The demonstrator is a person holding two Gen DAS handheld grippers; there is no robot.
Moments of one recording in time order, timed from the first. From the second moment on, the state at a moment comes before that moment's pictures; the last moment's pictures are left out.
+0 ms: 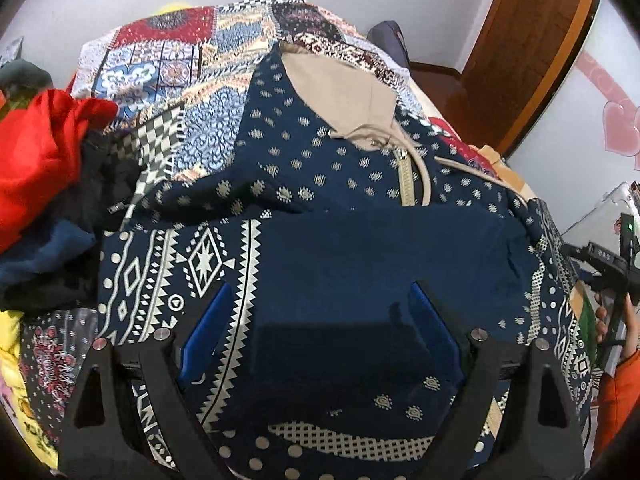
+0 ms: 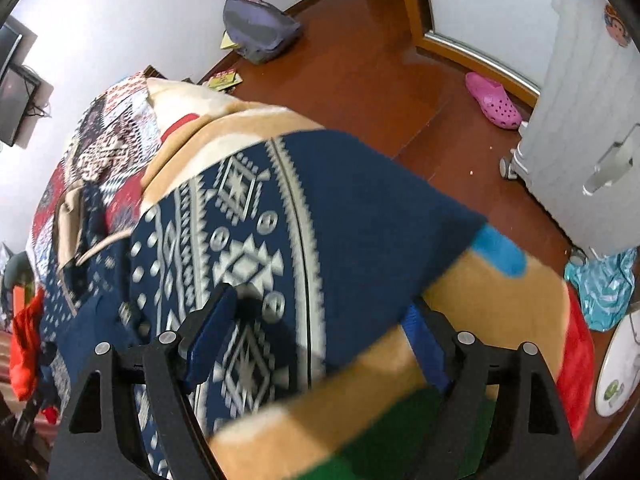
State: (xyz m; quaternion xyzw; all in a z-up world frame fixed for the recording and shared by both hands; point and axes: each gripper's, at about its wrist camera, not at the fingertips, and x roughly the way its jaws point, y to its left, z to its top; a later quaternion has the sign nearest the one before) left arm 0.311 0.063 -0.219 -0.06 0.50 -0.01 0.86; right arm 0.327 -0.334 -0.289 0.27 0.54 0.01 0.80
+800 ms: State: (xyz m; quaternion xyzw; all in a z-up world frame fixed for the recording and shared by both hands) left arm 0.280 0.080 -0.178 -0.05 0.45 0.00 0.89; right arm 0.326 -0.287 -0.142 0.20 0.40 0.06 0.89
